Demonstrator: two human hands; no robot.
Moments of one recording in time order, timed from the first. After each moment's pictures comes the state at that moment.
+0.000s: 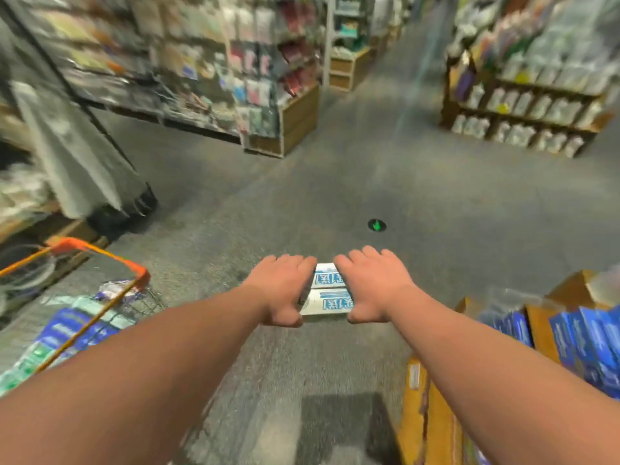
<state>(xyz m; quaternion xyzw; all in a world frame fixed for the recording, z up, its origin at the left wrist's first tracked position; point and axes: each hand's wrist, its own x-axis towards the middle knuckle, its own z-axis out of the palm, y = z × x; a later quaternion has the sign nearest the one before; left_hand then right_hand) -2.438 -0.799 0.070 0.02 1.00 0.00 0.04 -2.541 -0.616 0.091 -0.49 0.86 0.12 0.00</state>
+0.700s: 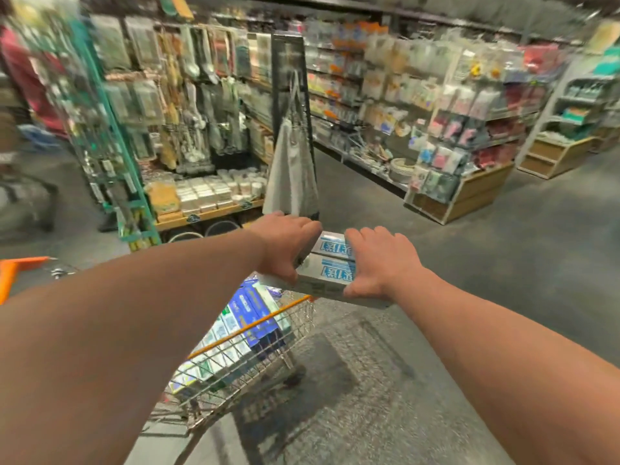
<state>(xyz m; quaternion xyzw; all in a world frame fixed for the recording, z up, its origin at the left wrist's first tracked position) -2.208 -1.086 0.175 -0.22 0.97 -0.10 0.01 -2.389 -0.962 0.160 -0.67 0.73 0.02 -0.11</state>
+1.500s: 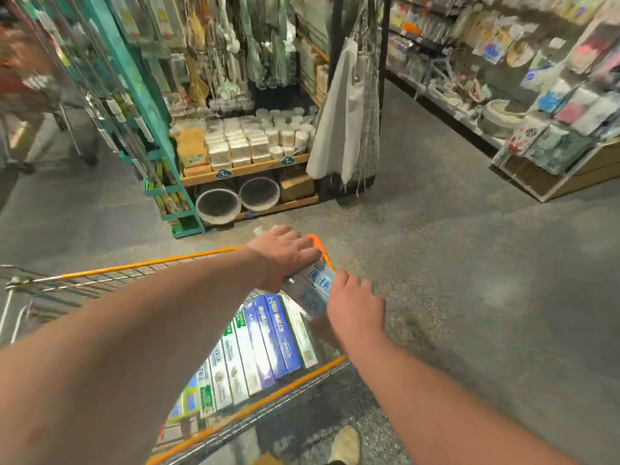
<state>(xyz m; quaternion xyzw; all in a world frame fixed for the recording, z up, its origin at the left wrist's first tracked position) -2.259 -1.402 -0.006 -0.24 0.95 -0.11 0.17 -2.398 -1.275 -0.047 -0.61 0.79 -0.06 0.00</state>
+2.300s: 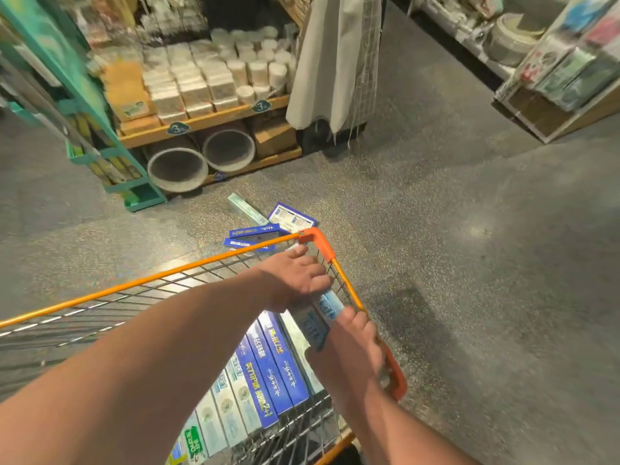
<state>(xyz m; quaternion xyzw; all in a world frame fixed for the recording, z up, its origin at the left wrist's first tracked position) -2.284 -1.518 -0.198 -0.08 0.99 -0.02 0.13 -2.371 -1.343 -0.211 -0.47 0.88 0.01 0.11</state>
